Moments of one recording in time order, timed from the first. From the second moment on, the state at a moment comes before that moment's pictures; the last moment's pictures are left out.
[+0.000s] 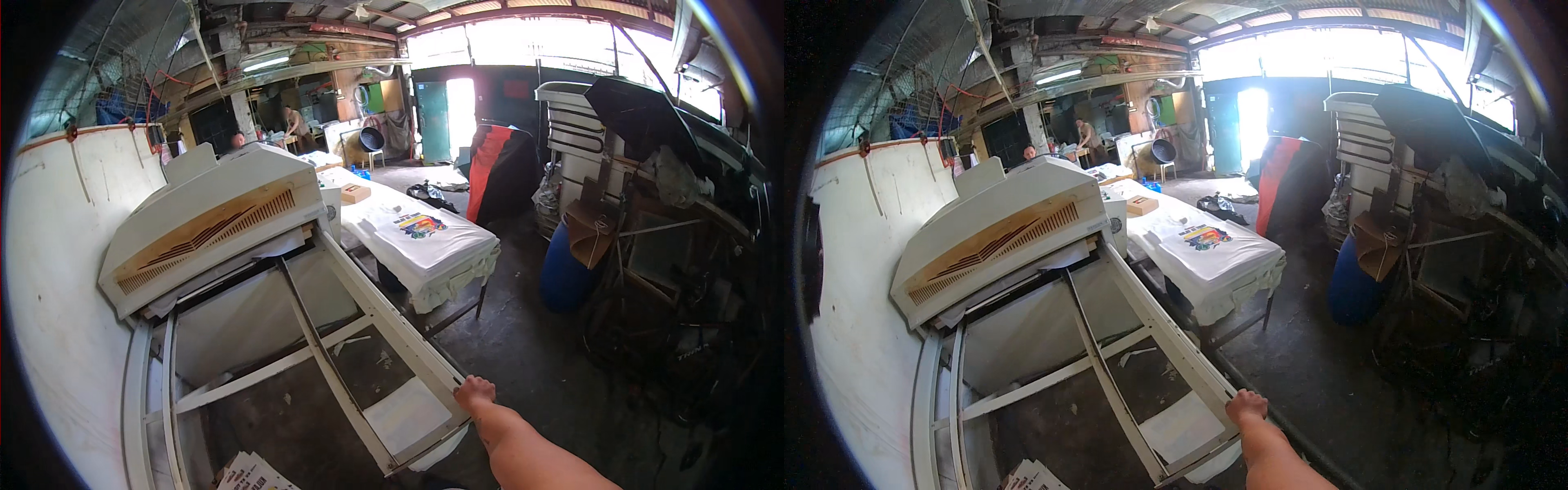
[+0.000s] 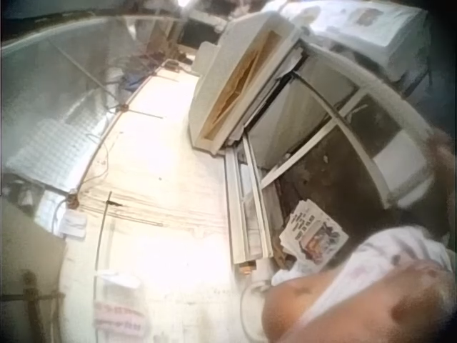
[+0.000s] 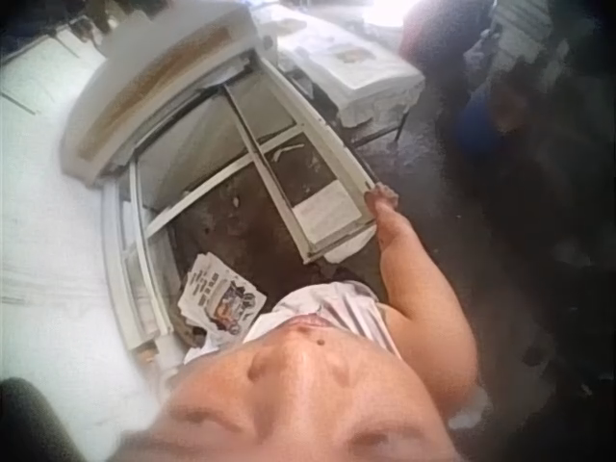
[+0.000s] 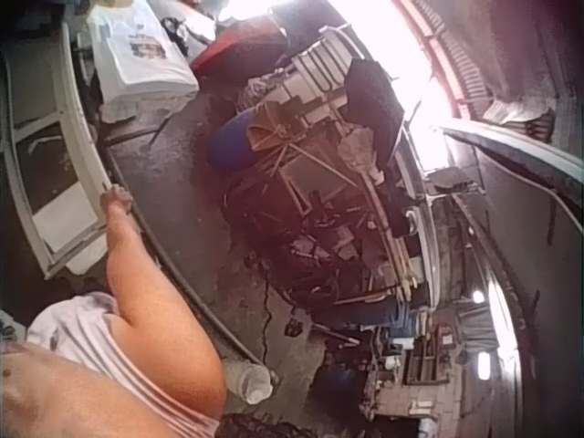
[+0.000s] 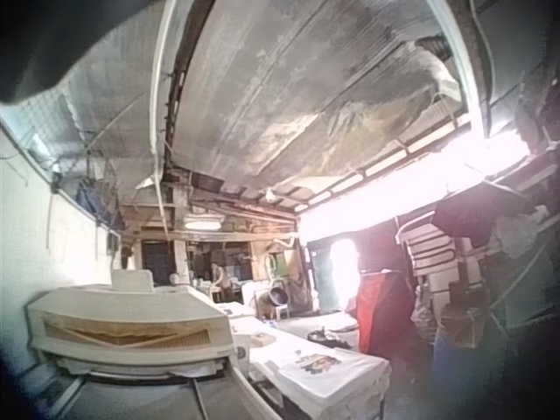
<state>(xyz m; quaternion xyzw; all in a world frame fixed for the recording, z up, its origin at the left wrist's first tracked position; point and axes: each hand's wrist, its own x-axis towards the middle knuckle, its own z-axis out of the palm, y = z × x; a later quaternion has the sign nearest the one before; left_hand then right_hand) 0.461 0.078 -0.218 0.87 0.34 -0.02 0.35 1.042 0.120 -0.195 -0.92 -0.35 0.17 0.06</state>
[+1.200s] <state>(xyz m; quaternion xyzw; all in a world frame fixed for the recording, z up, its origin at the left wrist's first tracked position) 0.463 0.092 -0.205 0.89 0.32 -0.02 0.33 1.041 0.122 -0.191 -0.92 -0.34 0.19 0.05</state>
